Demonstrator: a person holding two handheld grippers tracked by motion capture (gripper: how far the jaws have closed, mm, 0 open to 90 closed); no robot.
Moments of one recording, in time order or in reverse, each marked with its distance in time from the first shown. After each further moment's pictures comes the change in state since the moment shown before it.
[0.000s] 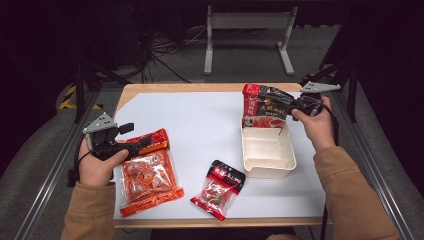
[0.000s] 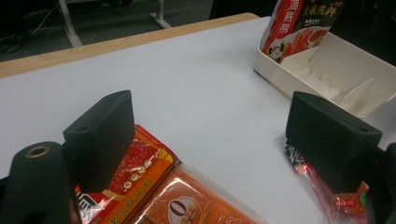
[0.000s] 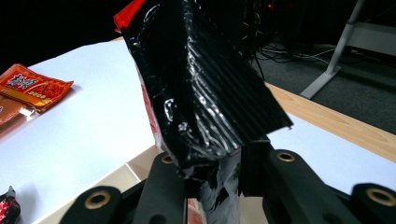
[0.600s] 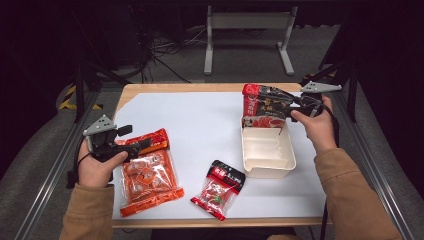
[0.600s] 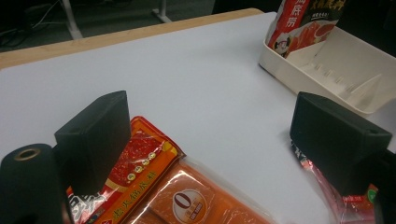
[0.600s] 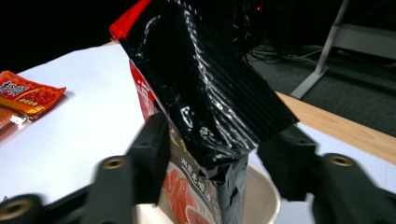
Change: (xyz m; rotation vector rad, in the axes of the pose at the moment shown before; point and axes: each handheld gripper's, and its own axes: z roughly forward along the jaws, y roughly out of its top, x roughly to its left) left arm 0.005 -0.009 0.002 0.008 0.008 -0.013; right arm 0.007 0.003 -0.005 -0.017 -0.048 0.007
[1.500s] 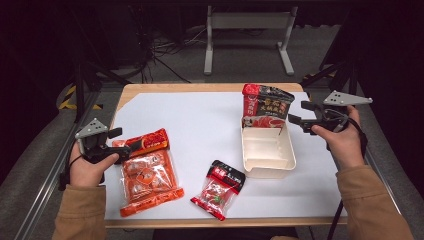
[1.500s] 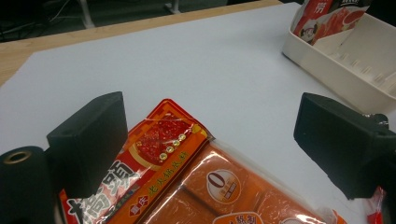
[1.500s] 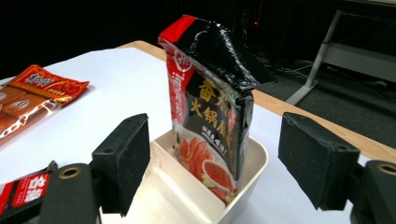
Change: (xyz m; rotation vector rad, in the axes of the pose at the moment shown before) left arm 0.027 -0.018 -0.007 0.024 0.043 -0.010; right arm 0.023 -0.008 -0.072 -0.036 -0.007 -0.055
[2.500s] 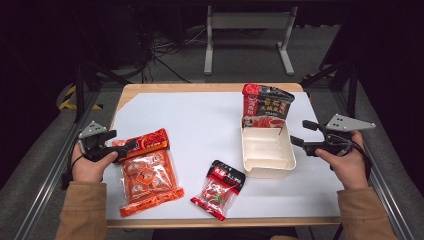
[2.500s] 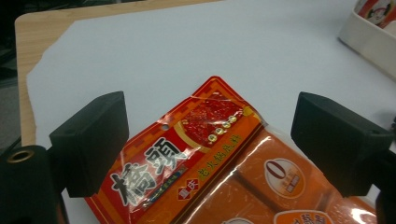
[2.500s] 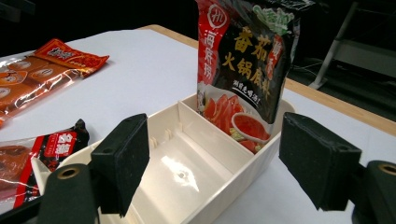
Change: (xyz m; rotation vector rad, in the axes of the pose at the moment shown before) left arm 0.035 -0.025 0.021 0.029 0.115 -0.055; right arm 0.025 -0.043 -0.018 0.011 0.029 -0.038
